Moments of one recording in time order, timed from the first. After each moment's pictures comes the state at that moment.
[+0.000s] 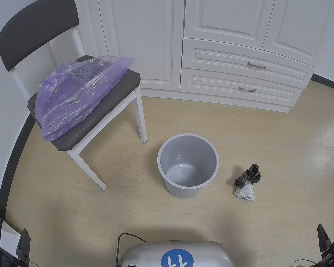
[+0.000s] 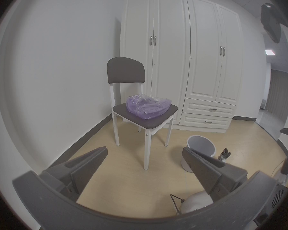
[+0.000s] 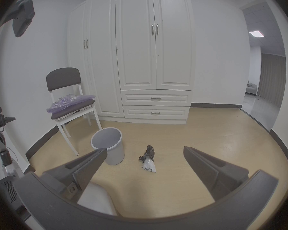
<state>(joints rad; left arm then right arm) 0.00 0.02 -0.02 -0.03 0.05 -0.07 0.00 0.02 -0.02 0.00 0.01 0.01</state>
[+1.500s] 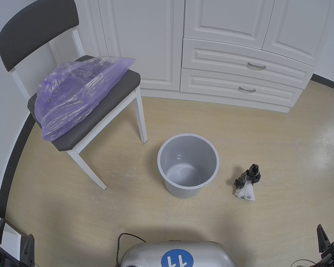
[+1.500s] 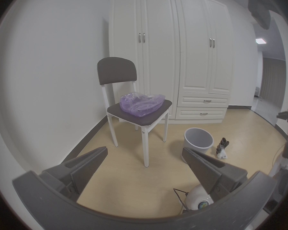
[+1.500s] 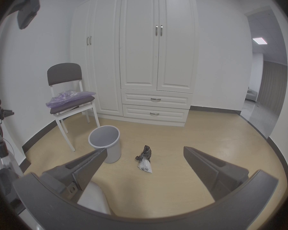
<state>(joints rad) 0.00 0.02 -0.02 0.00 -0.01 0.04 0.00 0.02 -0.02 0.00 0.01 -0.05</state>
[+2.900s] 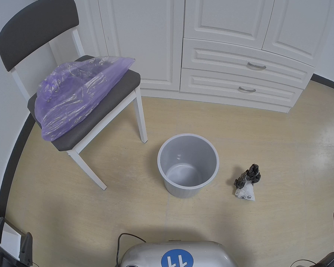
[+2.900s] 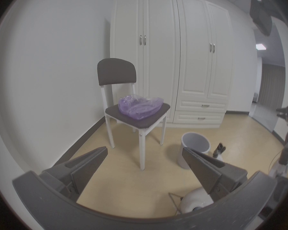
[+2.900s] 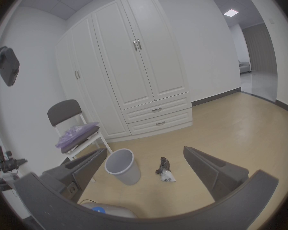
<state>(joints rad) 0.00 0.02 -0.02 -0.03 -0.03 -0.01 0.00 0.02 -0.09 -0.06 0.02 0.28</state>
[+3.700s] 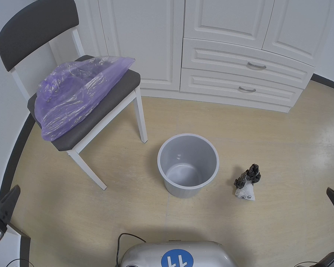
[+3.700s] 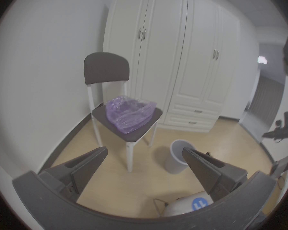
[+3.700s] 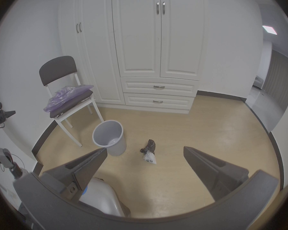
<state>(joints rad) 0.00 0.52 -0.35 -0.09 -0.13 -0.09 0.02 0.57 -0.44 0.11 0.02 -0.01</state>
